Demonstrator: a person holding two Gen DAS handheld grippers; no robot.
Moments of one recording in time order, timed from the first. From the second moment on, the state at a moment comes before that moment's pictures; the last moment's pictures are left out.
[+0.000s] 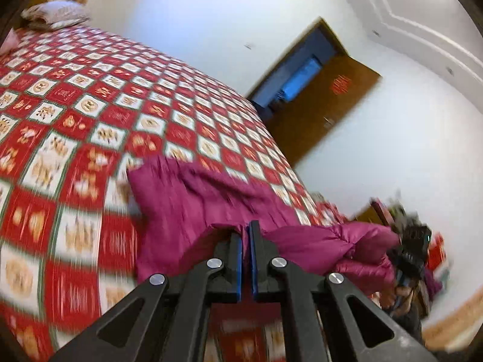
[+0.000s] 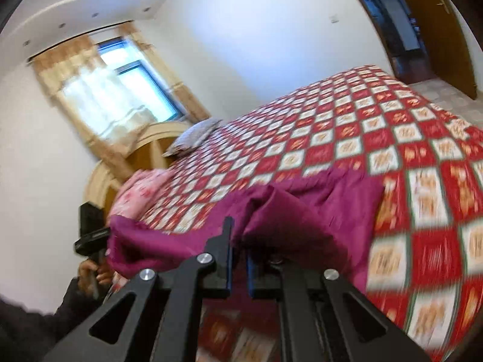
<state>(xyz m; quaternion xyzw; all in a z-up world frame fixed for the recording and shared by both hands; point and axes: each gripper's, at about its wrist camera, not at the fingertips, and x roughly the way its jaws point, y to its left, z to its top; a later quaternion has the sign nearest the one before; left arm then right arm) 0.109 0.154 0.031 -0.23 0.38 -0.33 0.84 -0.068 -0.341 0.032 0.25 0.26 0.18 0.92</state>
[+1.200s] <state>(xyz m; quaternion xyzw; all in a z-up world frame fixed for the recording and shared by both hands) 0.251 0.124 -0.014 -0.15 0.40 -0.09 0.90 0.058 -0.316 -0.013 0.10 0.29 -0.01 0.95</state>
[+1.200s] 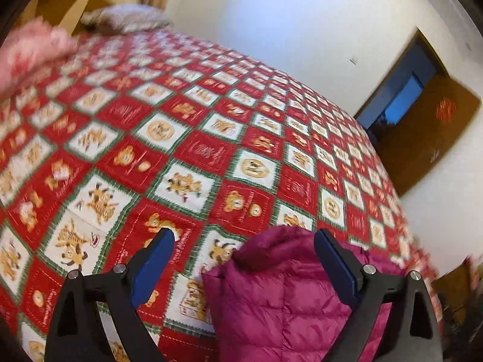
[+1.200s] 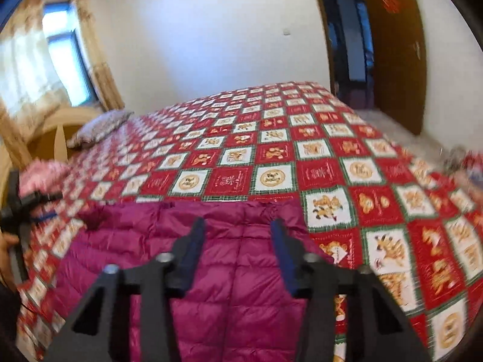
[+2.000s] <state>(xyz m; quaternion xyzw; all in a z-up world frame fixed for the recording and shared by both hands) 0.248 -0.059 -0.130 0.05 0.42 -0.07 0.91 0.173 -0.259 -0.131 0.10 0.39 -0.03 0.92</state>
